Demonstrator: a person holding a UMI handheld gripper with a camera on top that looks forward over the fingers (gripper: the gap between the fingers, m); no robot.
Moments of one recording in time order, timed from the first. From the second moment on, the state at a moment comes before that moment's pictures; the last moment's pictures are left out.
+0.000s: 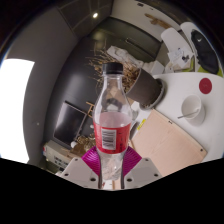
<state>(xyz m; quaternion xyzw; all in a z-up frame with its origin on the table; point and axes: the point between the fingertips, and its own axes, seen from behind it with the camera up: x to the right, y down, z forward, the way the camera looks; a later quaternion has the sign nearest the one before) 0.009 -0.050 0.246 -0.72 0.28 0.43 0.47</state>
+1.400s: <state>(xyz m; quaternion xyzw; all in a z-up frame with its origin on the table) 0.159 0.024 0.329 -0.73 0.12 0.32 0.59</state>
